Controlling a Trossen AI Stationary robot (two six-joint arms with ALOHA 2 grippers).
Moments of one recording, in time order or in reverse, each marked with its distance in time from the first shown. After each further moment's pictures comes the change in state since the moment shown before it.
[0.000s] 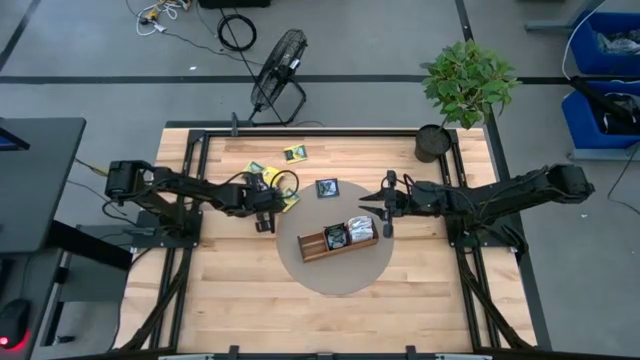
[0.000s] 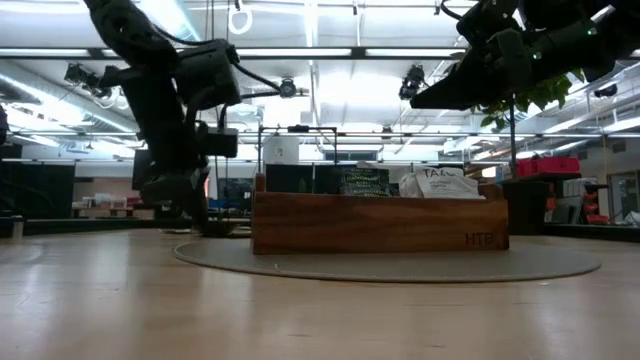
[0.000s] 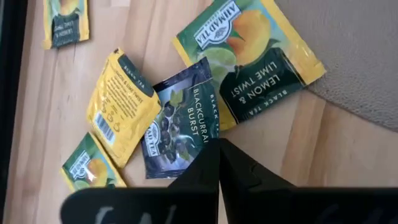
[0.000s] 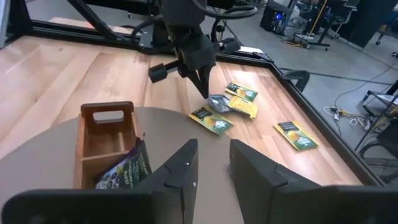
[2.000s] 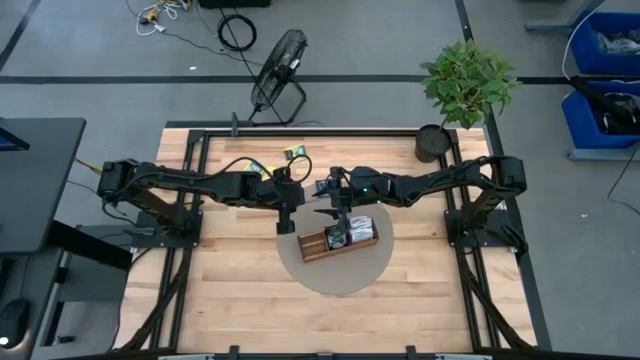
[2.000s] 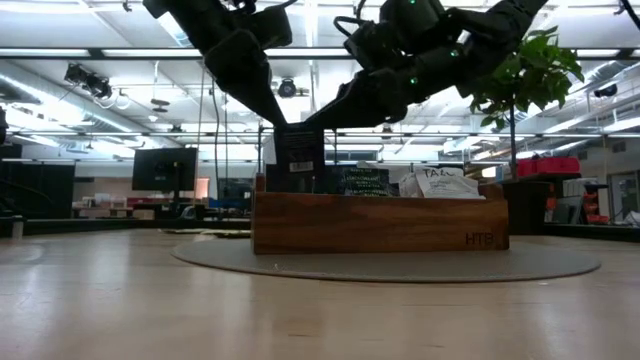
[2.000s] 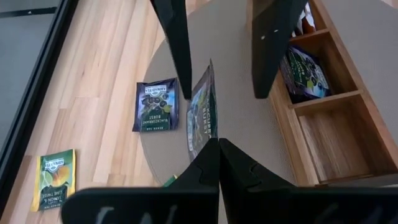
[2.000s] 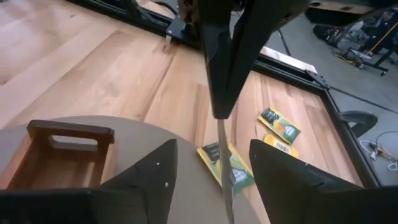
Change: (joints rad) left arm -0.061 -0.062 0.360 -0.048 0.250 0.067; right arm -0.126 0.611 0.477 0.027 -0.290 -0.248
